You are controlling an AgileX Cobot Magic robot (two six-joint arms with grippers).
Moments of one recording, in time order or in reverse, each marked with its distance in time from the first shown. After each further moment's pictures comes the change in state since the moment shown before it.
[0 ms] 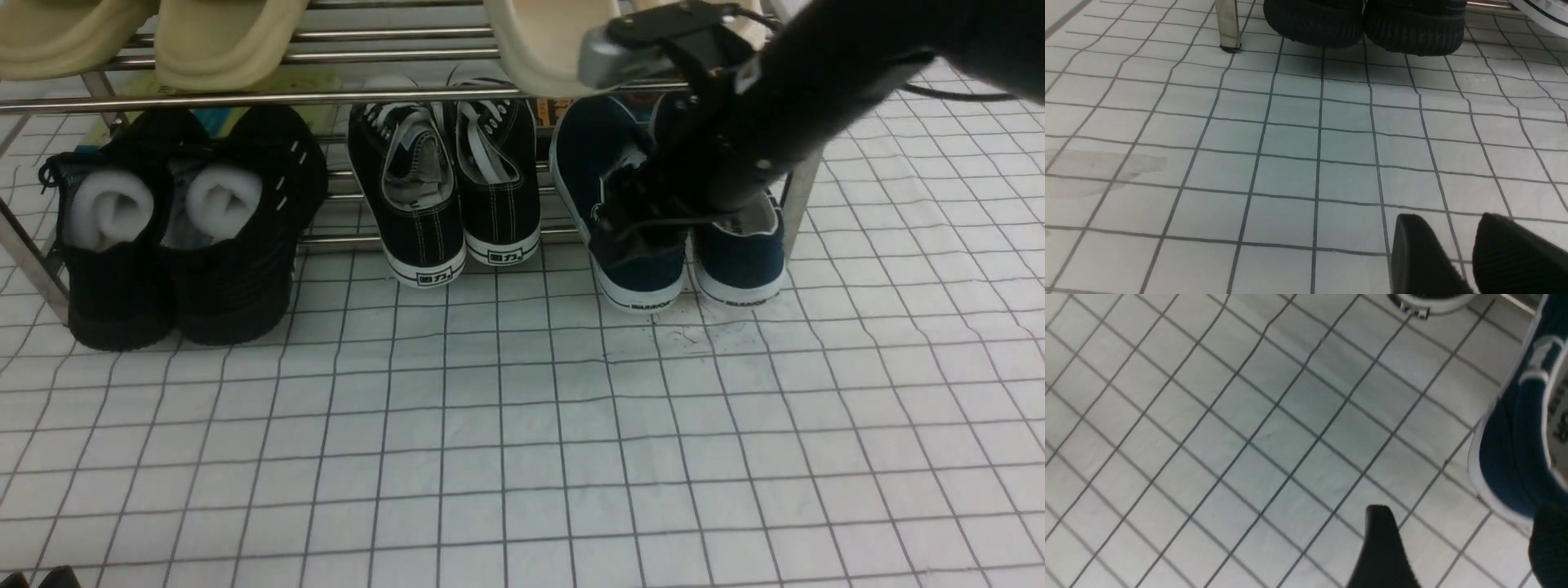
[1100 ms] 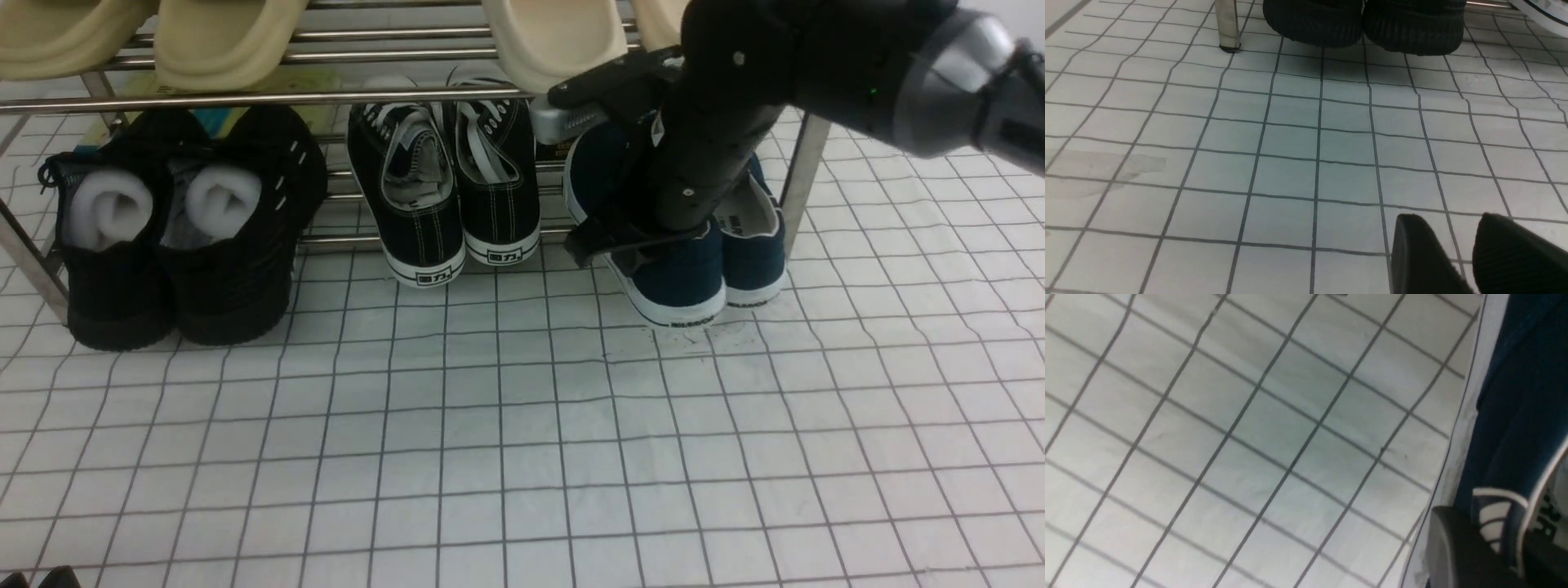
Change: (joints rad) right arm 0.049 0.111 -0.104 -0.239 0.128 0.200; left arm 0.000 0.000 0.000 0.000 0.000 0.000
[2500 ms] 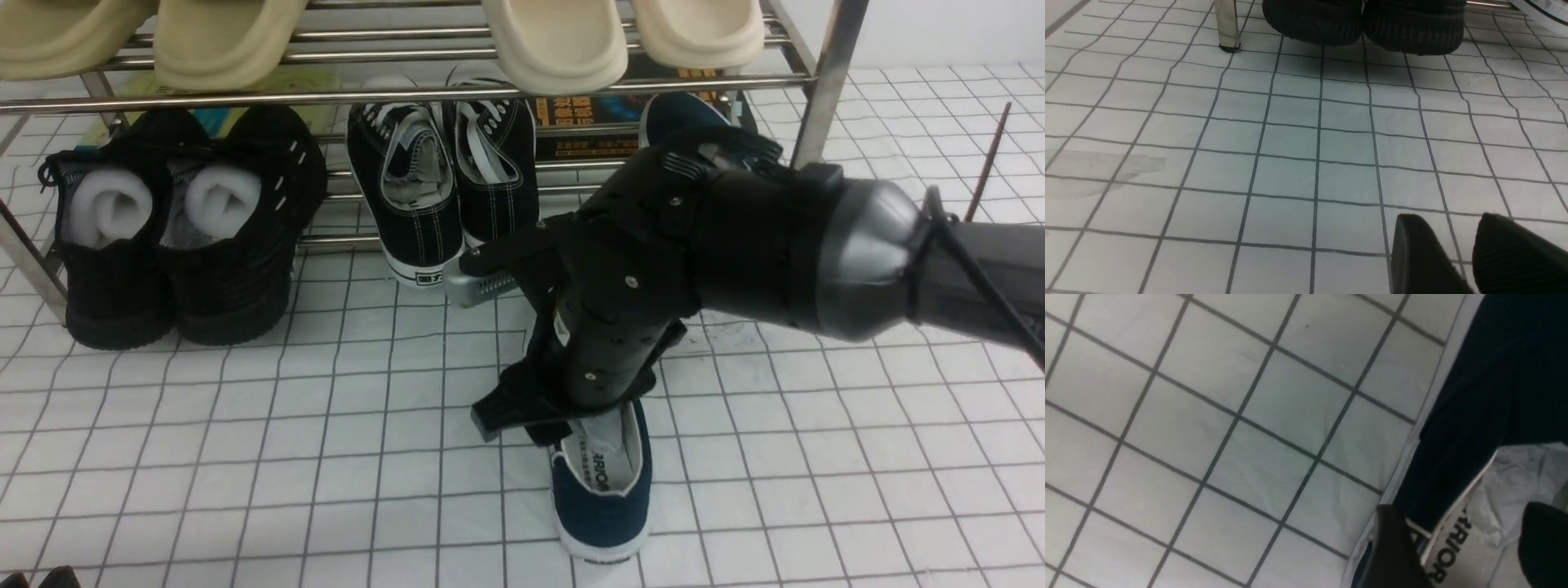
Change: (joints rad) right arm 0.252 -0.026 0.265 -0.112 -0.155 0.373; left arm 0.000 0.000 0.000 0.000 0.000 0.000
